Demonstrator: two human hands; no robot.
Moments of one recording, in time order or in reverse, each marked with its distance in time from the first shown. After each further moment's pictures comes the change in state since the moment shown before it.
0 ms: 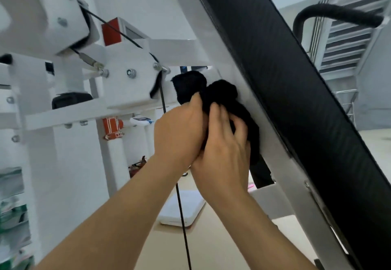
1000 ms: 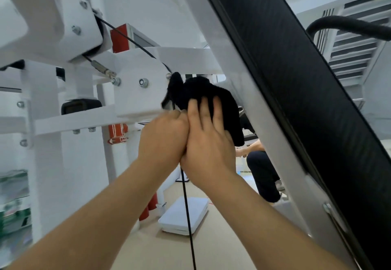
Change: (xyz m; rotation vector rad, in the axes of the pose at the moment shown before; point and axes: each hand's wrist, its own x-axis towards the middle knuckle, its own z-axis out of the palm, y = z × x) left_hand 0.012 -0.059 0.000 0.238 -0.004 0.112; right_hand 0.045 -0.027 0.023 -0.119 -0.341 -0.192
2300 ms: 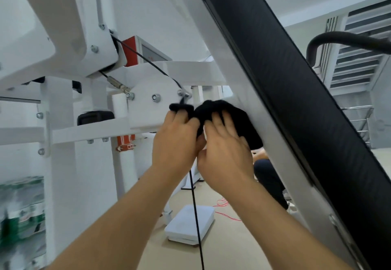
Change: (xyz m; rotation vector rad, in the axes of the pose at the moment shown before) left_hand 0.004 -0.002 0.000 -0.248 0.209 -0.034; right_hand 0.001 0.003 -0.028 0.003 -0.045 0.037
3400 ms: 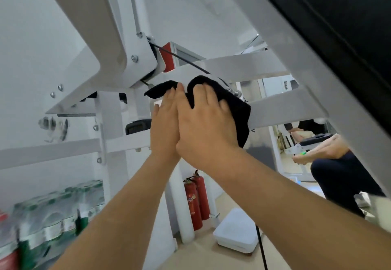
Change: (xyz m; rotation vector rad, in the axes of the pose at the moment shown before) left_hand 0.038 -0.122 0.007 0.069 -0.040 -0.243; right_hand 0.070 -0.100 0.024 -0.012 0.085 -0.256
